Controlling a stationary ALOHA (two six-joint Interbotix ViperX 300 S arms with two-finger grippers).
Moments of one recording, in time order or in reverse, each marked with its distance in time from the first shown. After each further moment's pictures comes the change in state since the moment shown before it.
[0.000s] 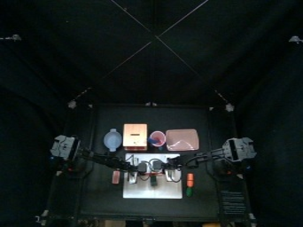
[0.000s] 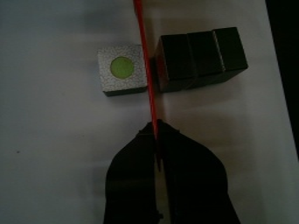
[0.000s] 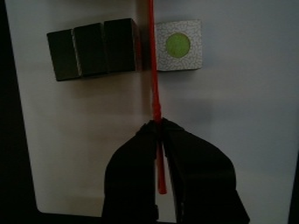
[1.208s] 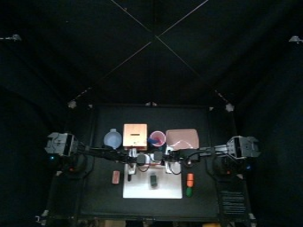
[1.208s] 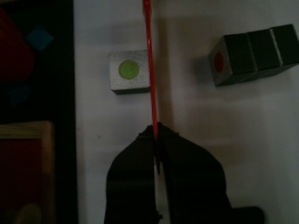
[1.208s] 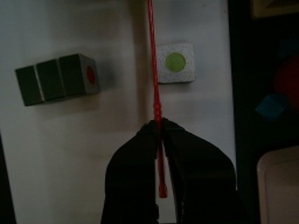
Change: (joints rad) left arm 0.077 -0.163 0.021 0.112 0.084 0.003; right arm -0.034 -0.121 0.028 -0.023 -0.072 -0.005
